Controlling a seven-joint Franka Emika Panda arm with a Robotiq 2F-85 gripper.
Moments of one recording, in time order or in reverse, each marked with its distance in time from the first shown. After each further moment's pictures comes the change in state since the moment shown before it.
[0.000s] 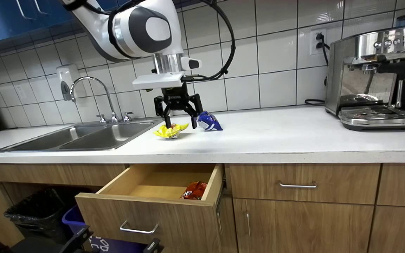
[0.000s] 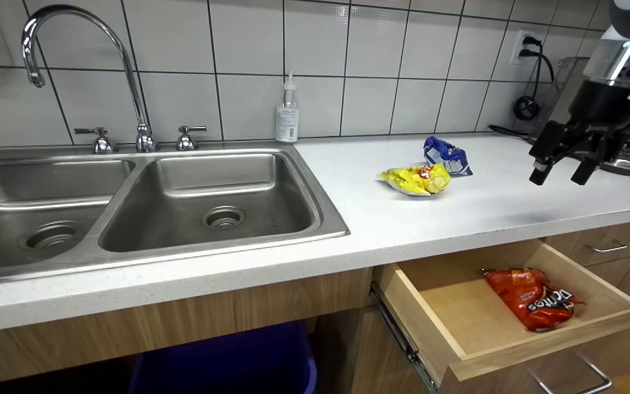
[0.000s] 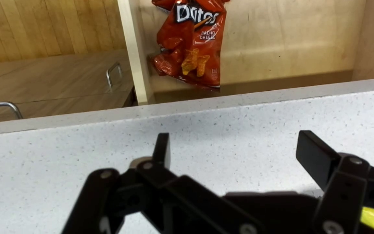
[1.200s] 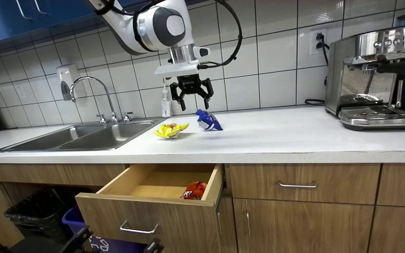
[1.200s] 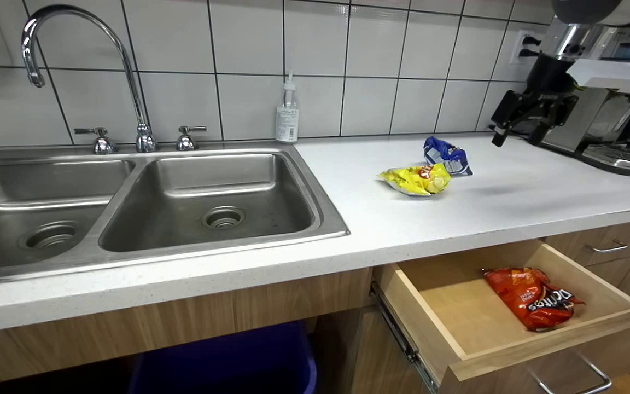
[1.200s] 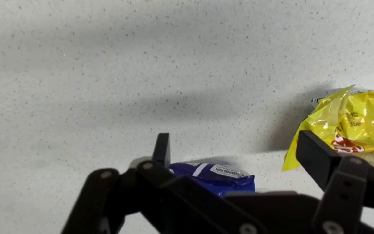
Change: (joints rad) arm 0.010 0.192 0.008 0.312 0.000 0.000 -0.009
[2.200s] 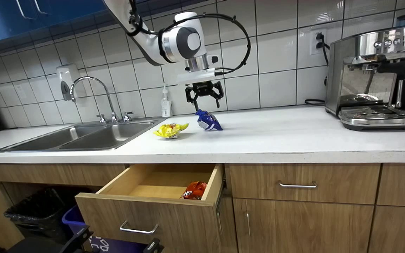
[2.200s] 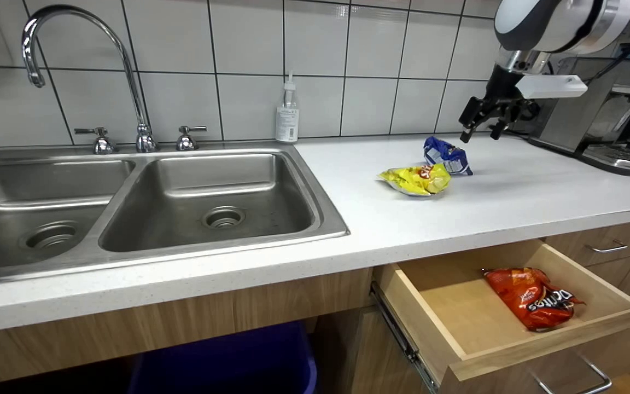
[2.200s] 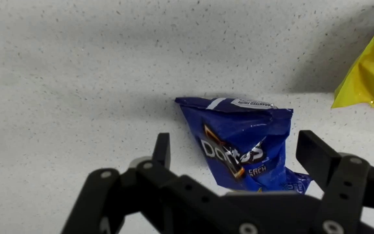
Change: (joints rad) arm -0.025 0.301 0.029 0.365 -0.011 -0.003 -0.076
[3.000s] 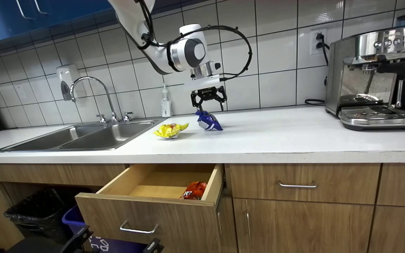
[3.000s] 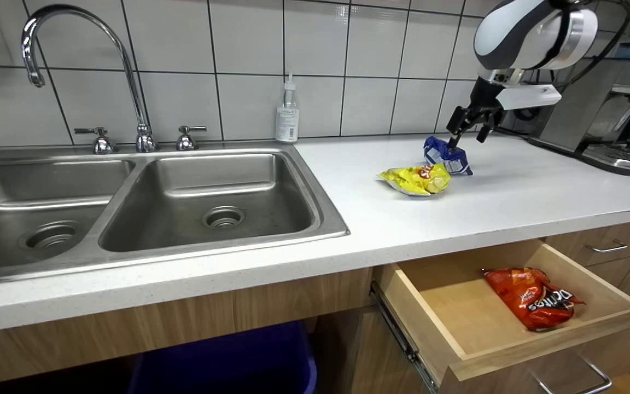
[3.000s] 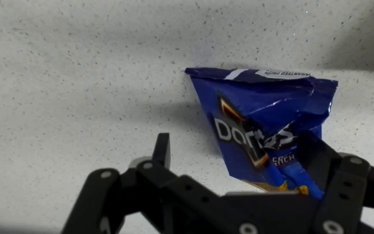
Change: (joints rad) arm 0.000 0.150 0.006 0.173 -0.049 0.000 0.000
